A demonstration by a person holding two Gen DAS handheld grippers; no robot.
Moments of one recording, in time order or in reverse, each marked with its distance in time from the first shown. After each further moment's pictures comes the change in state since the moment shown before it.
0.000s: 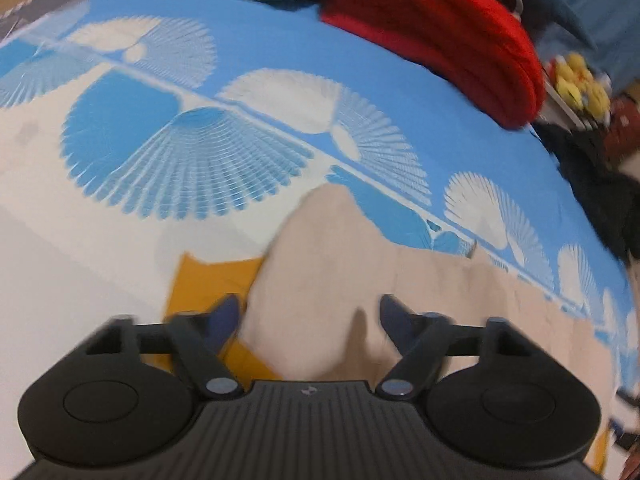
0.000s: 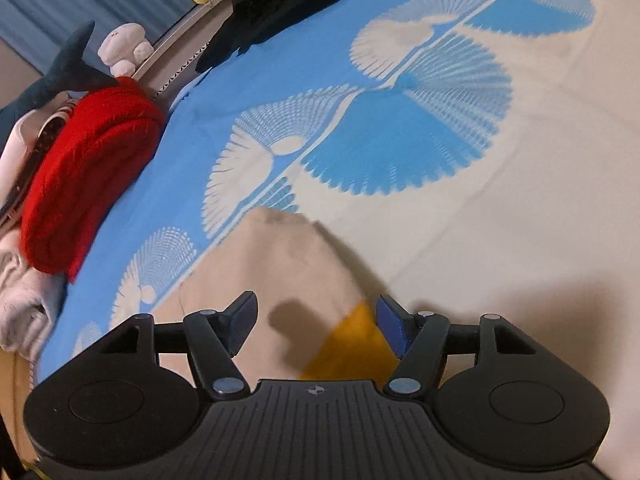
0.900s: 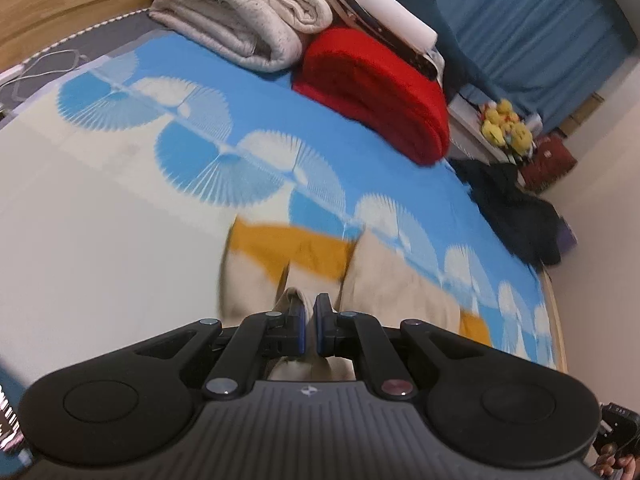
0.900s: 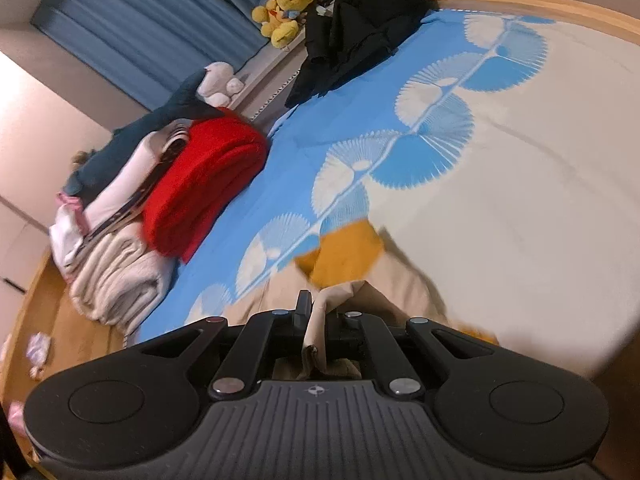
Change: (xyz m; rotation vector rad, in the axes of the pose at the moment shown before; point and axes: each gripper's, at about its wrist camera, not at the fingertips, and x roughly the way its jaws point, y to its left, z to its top) left arm -0.297 0.030 -0.046 -0.086 -0.071 -0.142; right arm -0.277 -0.005 -0.045 -0.010 -0.047 0.207
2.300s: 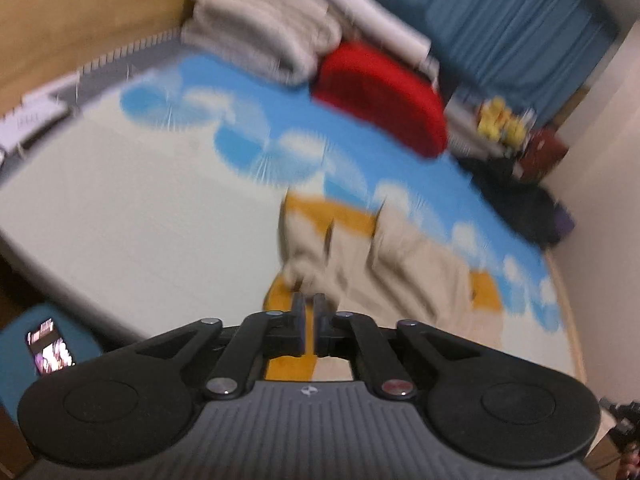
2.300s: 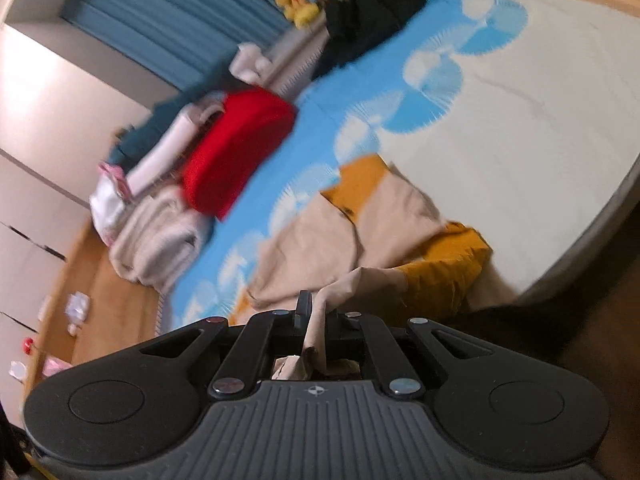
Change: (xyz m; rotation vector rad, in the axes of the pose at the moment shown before) left arm -0.151 0.086 -0.122 0.066 -0.013 0.029; right arm -0.164 -0.026 -0.139 0.004 0.077 0.092
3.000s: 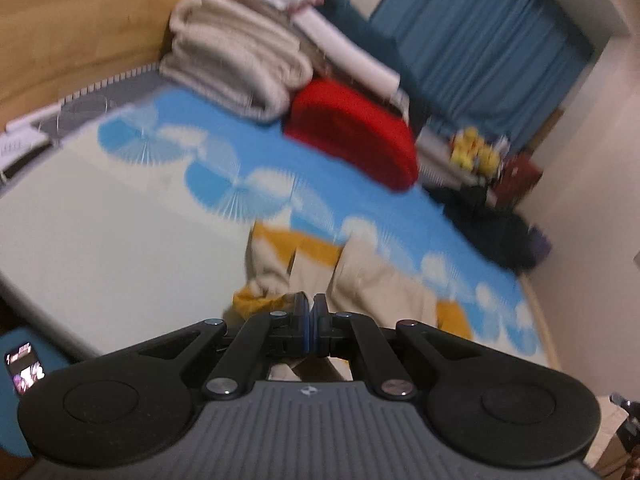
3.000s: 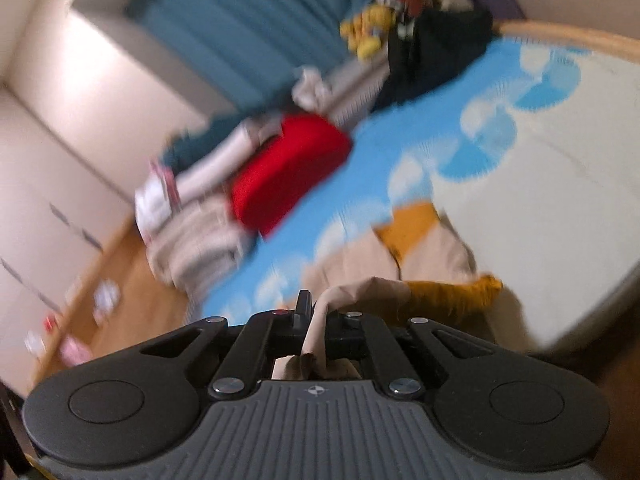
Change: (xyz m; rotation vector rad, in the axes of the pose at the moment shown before) left arm -0.038 -0.038 0.003 -0.004 -0.177 -0.076; right arm -0.053 0.042 0.011 -0.118 -0.162 0.169
